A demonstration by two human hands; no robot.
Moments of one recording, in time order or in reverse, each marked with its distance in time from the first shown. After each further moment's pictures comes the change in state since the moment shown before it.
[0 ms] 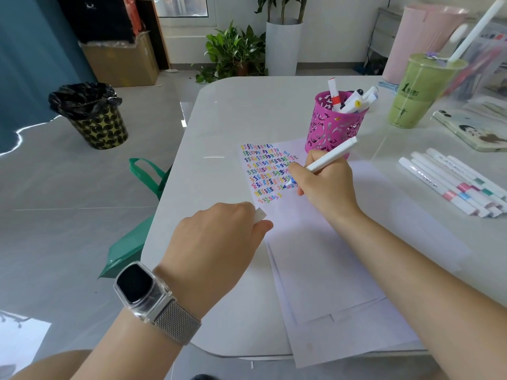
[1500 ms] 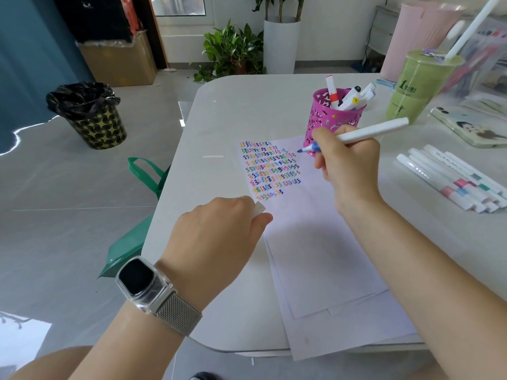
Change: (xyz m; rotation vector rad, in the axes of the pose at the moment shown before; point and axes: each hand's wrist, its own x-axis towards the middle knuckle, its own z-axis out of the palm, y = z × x) left_hand 0.001 -0.001 0.002 -0.053 0.068 0.021; right_hand 0.001 -0.035 -0.020 0.384 0.177 0.114
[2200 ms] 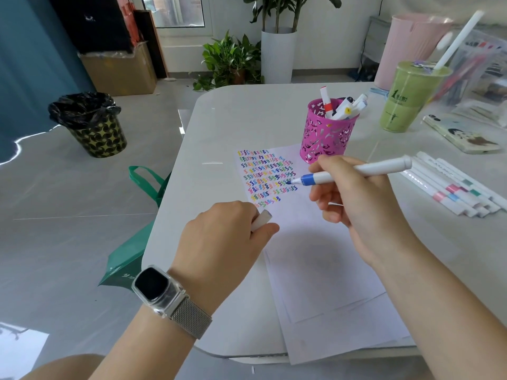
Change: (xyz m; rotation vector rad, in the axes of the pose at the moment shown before) left_hand 0.003 0.007 0.004 -0.074 0.098 -0.022; right_hand -0.051 -0.038 -0.025 0.027 -0.220 0.261
